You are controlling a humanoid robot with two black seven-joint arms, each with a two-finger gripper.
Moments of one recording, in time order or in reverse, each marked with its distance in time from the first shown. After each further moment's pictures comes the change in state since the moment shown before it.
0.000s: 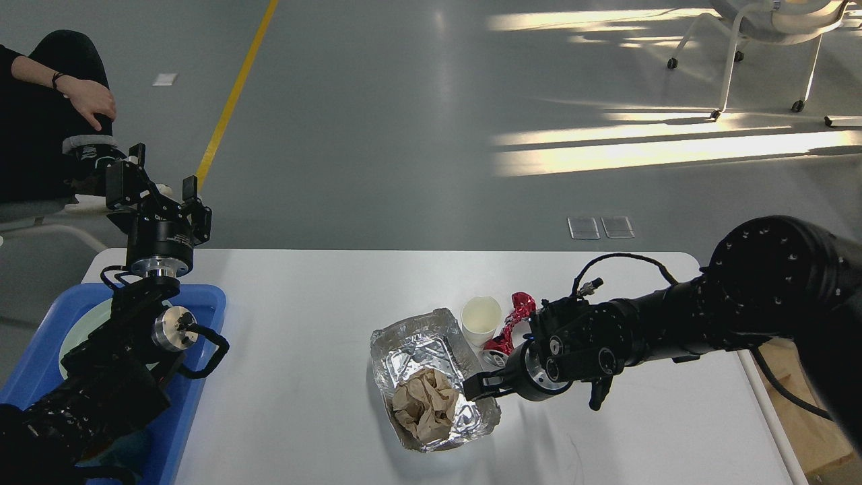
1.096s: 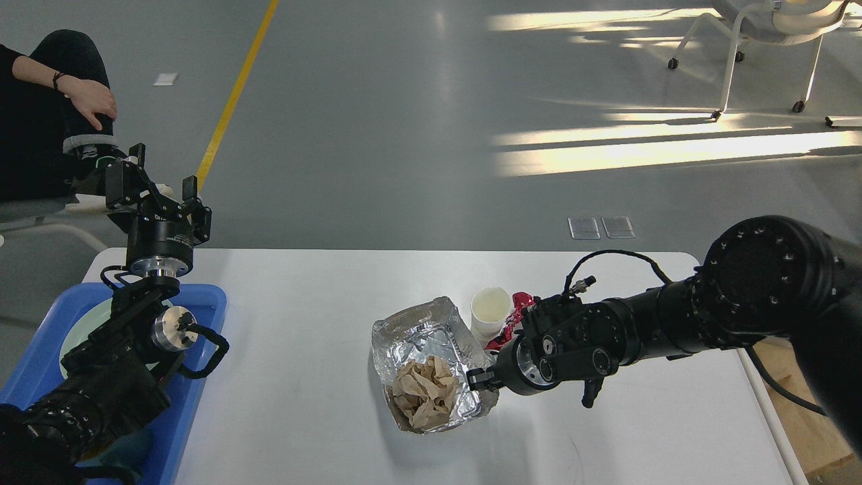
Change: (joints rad) left arm 0.000 0.000 0.000 0.000 0.000 0.000 0.000; right arm 0.042 -0.006 0.033 0.036 -0.015 -0.038 0.011
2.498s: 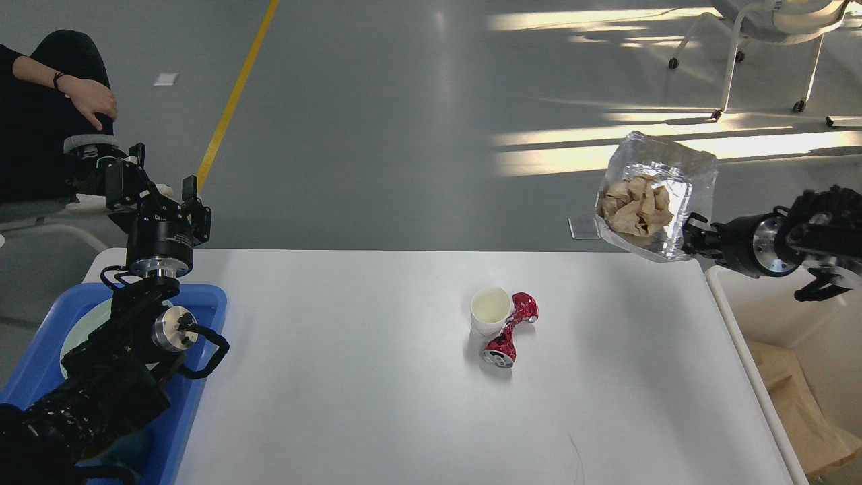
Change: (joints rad) left arm 0.000 0.000 0.000 0.000 0.000 0.000 0.000; right arm -0.021 -0.724 0.152 -0.177 0.137 0.057 0.029
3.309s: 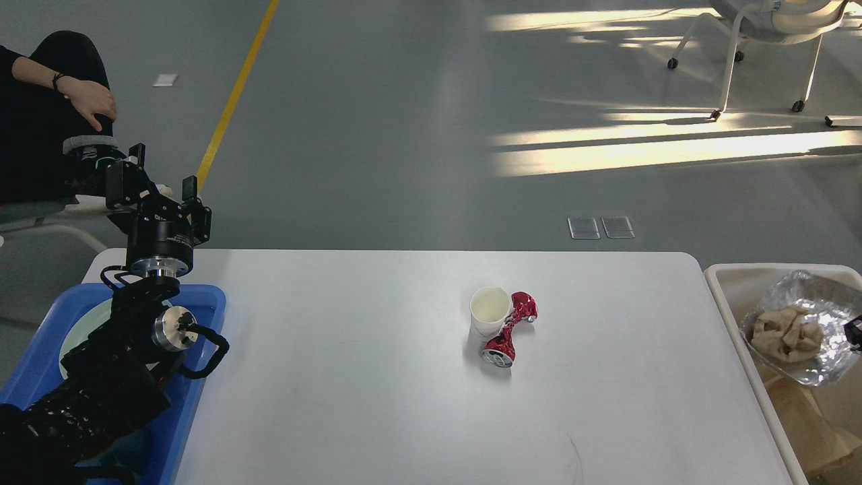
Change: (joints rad) left arm 0.000 0.000 0.000 0.000 0.000 0.000 0.000; right arm -0.471 -0.085 0.020 -0.340 0.261 -0.119 -0.003
